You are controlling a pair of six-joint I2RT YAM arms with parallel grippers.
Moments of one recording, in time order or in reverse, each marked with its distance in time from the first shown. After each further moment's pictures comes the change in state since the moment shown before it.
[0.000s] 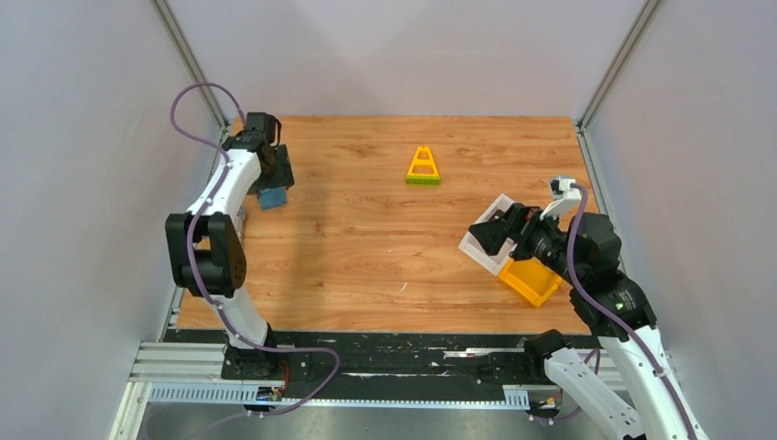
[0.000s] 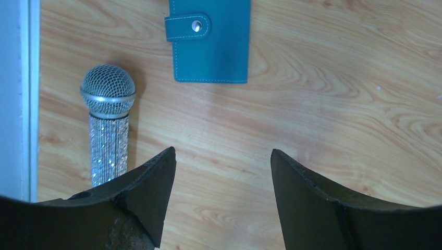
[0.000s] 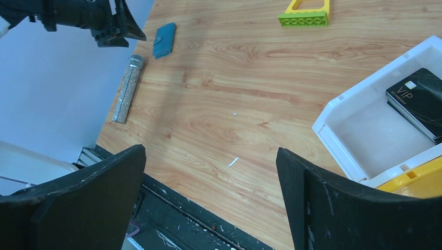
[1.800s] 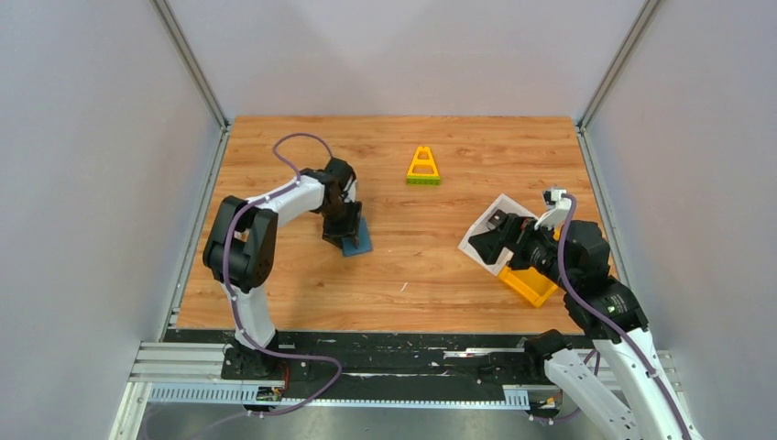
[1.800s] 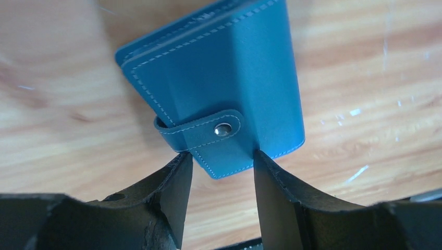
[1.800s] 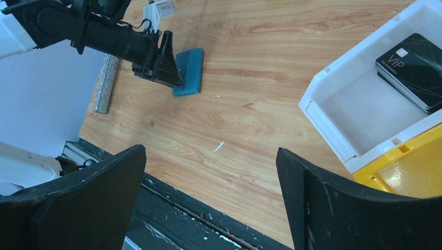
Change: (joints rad) left arm -0.304 0.164 -0.204 0.045 0.410 -0.054; right arm 0.000 -0.036 -0.088 -0.019 0.016 -0.006
